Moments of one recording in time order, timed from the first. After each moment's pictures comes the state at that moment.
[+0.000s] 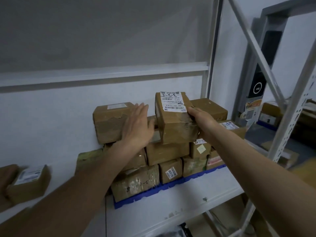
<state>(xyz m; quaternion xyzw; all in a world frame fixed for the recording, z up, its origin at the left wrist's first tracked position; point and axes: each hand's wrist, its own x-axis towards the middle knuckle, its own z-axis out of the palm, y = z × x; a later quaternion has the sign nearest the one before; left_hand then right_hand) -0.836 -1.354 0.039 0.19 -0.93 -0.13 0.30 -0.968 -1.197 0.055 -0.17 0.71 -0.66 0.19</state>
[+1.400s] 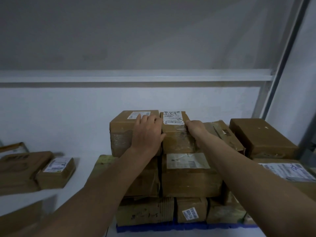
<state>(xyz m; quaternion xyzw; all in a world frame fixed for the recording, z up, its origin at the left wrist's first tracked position) -0.897 -1.422 0.031 0.31 -0.89 0.15 0.30 -1.067 -1.370 0.032 -0.24 0.76 -0.55 0.23</state>
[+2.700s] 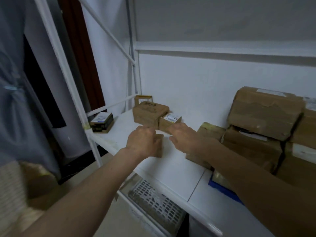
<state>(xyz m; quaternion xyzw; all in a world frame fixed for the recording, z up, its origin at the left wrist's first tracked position) -0.563 -1.387 -0.041 0.65 -0.75 0.03 0.13 -0.731 -1.416 -0.038 -0.87 0.49 -0.07 -0.01</state>
